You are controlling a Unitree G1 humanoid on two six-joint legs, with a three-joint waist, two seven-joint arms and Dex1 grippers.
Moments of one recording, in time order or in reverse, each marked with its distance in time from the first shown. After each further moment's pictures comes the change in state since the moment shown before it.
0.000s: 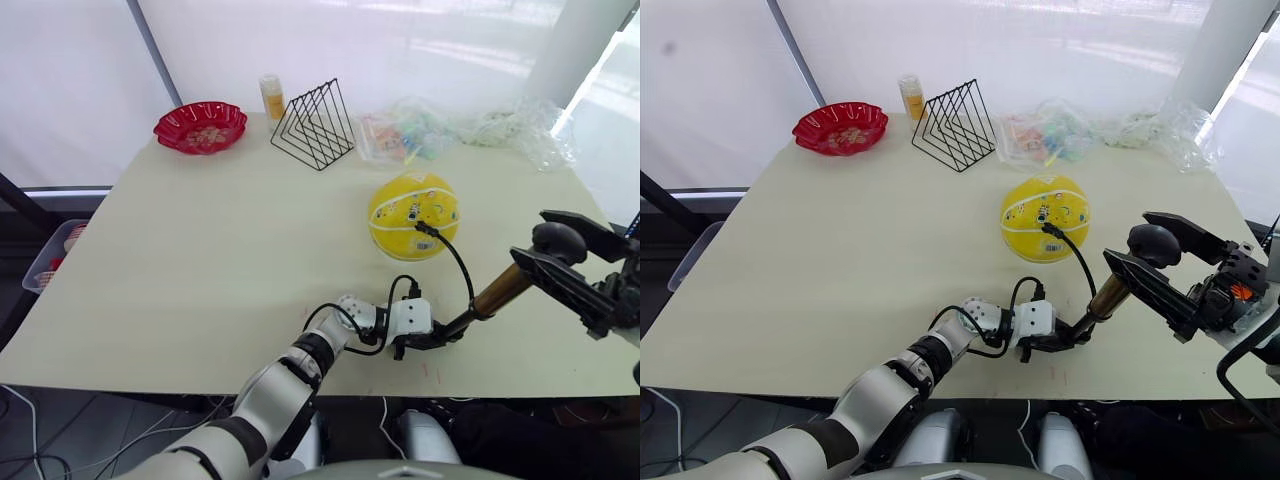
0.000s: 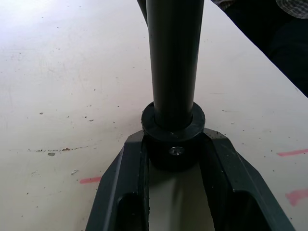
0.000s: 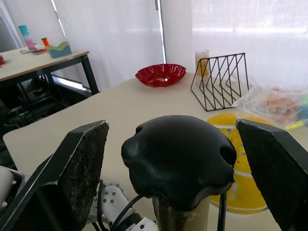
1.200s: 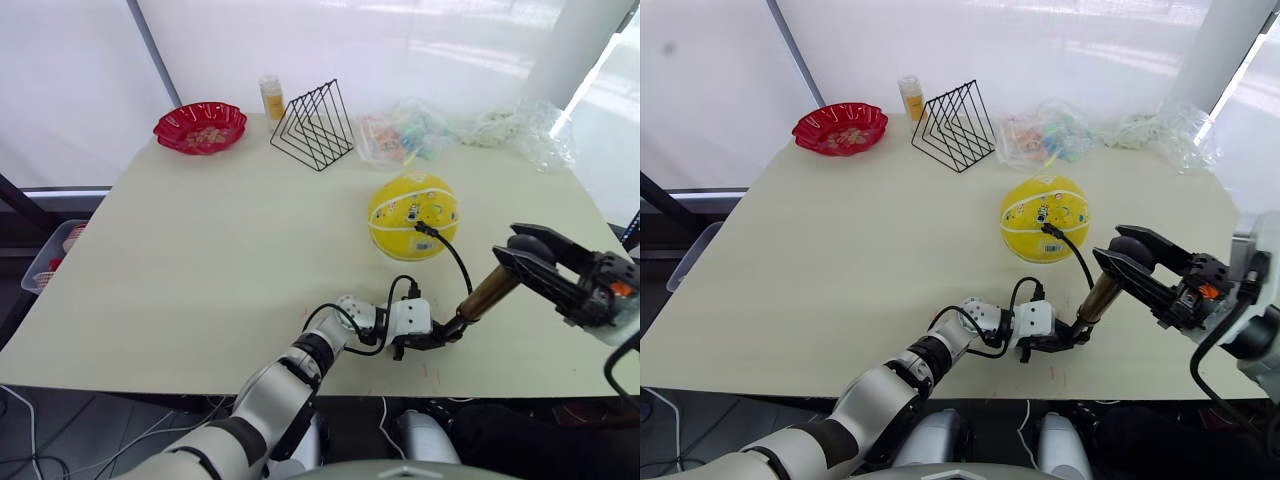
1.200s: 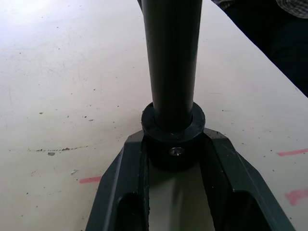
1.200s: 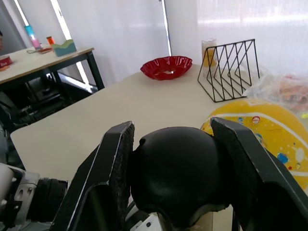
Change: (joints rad) left arm 0.002 0.001 0.000 0.001 0.001 0.001 0.000; right arm -0.031 0.050 0.207 0.037 -0.128 -0.015 -0.017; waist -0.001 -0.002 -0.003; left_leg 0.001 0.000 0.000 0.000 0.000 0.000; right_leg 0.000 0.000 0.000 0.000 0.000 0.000
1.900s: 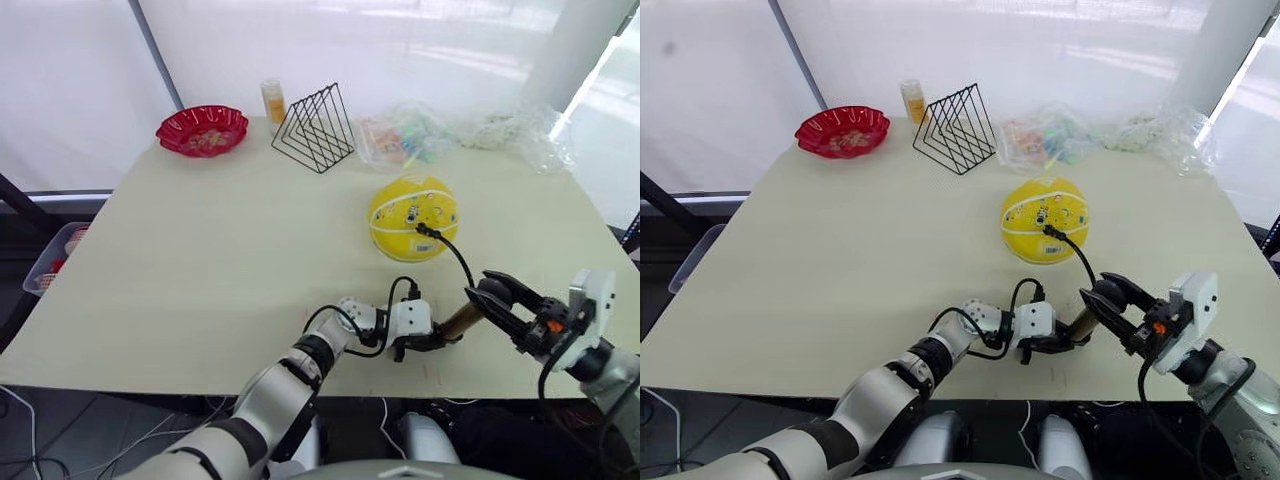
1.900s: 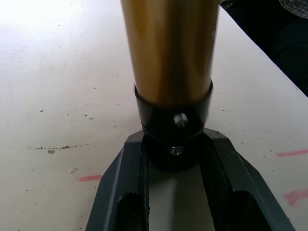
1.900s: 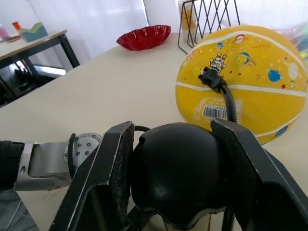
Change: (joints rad) left arm -0.001 -0.009 0.002 0.005 0.000 0.004 0.010; right arm 0.047 0.112 0.178 0.136 -0.281 -0.143 0.123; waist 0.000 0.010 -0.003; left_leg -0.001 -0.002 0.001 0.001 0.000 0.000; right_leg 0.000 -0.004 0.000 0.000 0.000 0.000
